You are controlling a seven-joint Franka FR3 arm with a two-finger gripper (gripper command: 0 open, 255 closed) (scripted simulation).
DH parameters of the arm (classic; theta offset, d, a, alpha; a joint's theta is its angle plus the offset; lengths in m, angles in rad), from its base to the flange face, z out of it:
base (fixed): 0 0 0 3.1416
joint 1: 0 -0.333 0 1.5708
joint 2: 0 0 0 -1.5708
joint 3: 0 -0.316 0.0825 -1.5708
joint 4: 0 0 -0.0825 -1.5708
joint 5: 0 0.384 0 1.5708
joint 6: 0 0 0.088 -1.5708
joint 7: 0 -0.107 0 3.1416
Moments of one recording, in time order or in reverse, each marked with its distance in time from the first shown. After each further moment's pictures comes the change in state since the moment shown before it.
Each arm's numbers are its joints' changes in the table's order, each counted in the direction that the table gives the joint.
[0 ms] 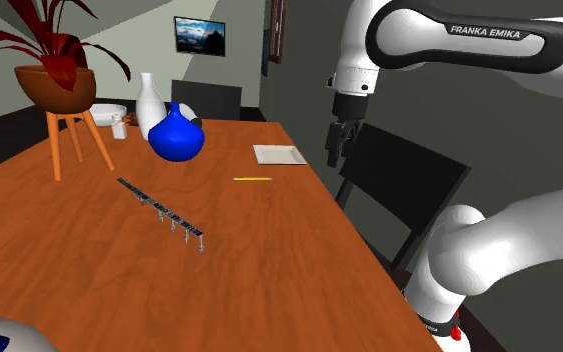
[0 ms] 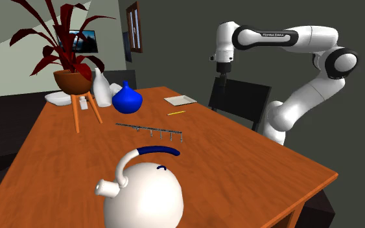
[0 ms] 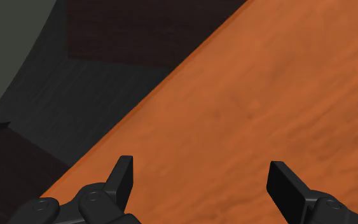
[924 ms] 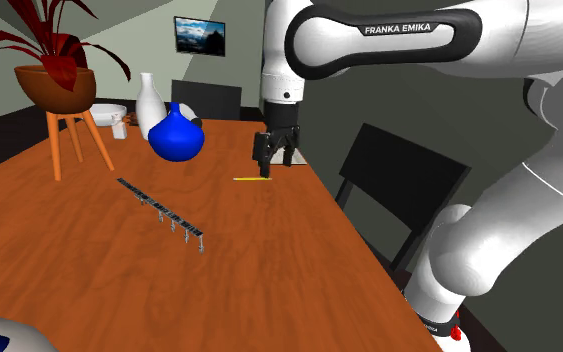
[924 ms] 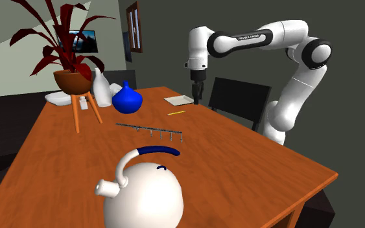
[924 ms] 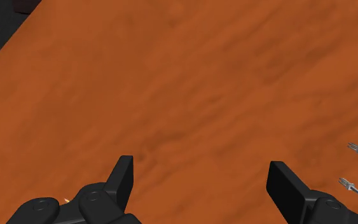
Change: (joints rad) arm -0.036 0.379 -0.201 0.223 0.054 0.164 -0.231
